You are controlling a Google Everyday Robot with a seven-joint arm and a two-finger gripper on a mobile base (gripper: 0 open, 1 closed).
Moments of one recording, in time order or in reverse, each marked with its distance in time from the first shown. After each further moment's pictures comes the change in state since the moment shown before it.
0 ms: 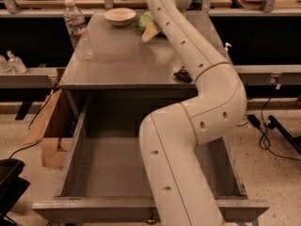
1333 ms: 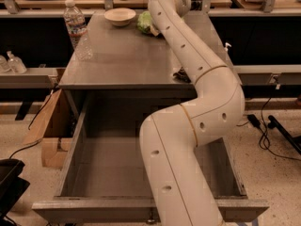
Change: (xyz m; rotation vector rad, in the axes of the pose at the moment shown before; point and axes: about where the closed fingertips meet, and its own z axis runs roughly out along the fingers) arm -0.007 0.015 0.017 -0.022 -0.050 -0.106
